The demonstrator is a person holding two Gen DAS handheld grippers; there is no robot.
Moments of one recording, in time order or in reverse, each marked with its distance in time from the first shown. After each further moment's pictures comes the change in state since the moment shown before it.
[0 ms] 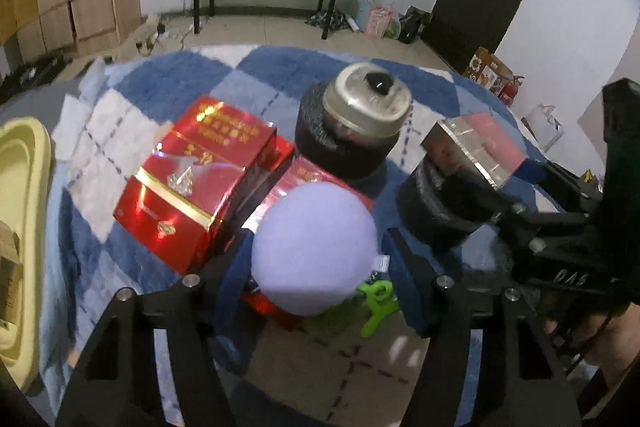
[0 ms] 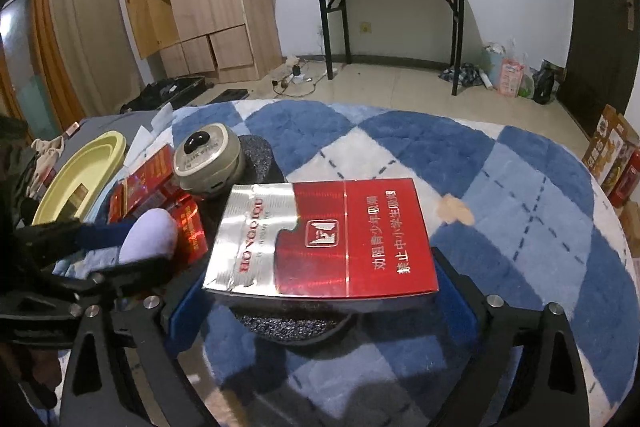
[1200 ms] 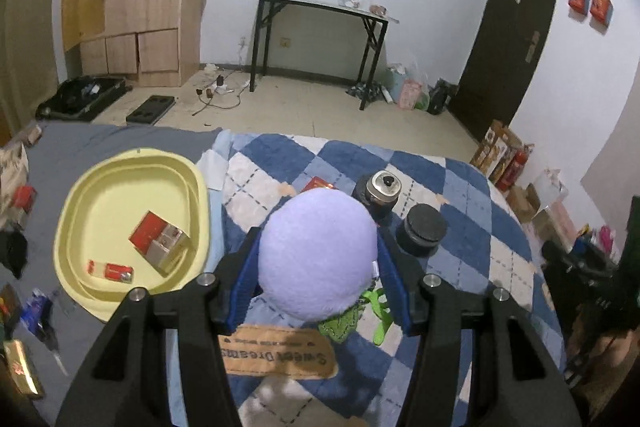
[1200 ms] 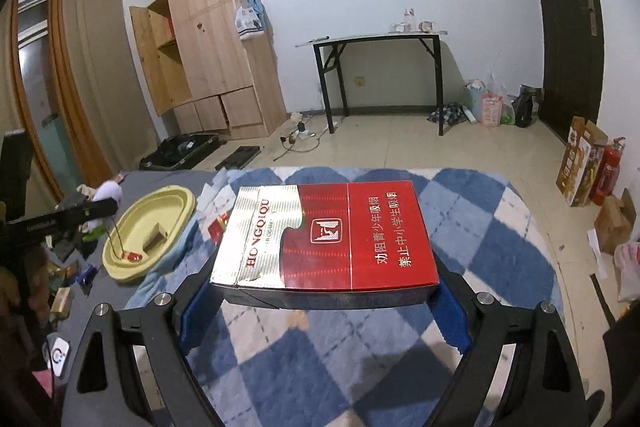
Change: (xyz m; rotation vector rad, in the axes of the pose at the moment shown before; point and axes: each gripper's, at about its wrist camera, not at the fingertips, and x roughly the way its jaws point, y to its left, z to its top) left arm -0.202 0.029 -0.027 -0.103 -0.242 0.105; right arm -0.217 -0.009 -0.052 0.069 -0.179 0.008
